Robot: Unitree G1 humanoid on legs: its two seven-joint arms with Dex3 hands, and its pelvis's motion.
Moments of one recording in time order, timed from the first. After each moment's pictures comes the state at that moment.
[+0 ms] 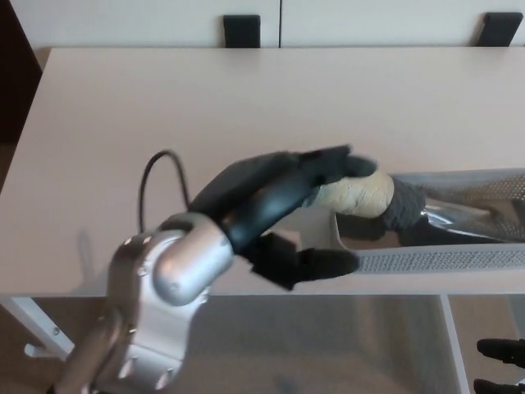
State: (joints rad) left_arm -0.26 0.25 -0.41 -0.40 0.54 0.47 -0.51; right_arm -0.19 -0.40 -0.13 1.18 0.04 -0.15 0.32
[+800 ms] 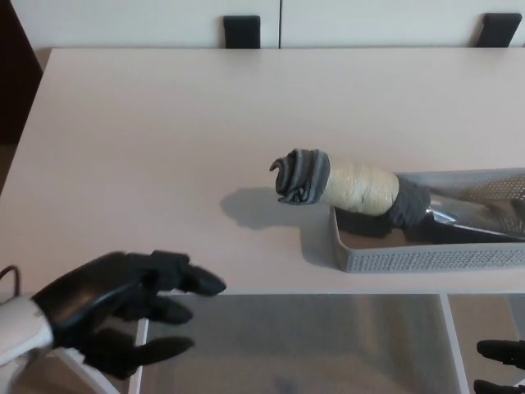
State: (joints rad) left_arm 0.11 0.50 0.00 -0.41 0.14 0.49 -0.82; right_arm -0.19 -0.40 -0.13 1.18 0.04 -0.14 0.32
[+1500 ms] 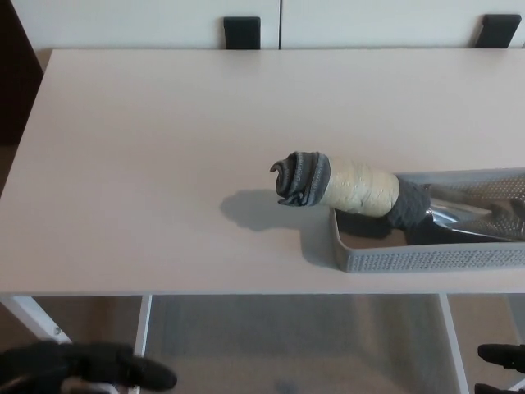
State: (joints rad) left_arm 0.33 0.62 0.16 -0.26 -0.14 0.50 -1.13; right_arm -0.19 -0.40 -0.13 1.19 0.04 -0.14 0.32
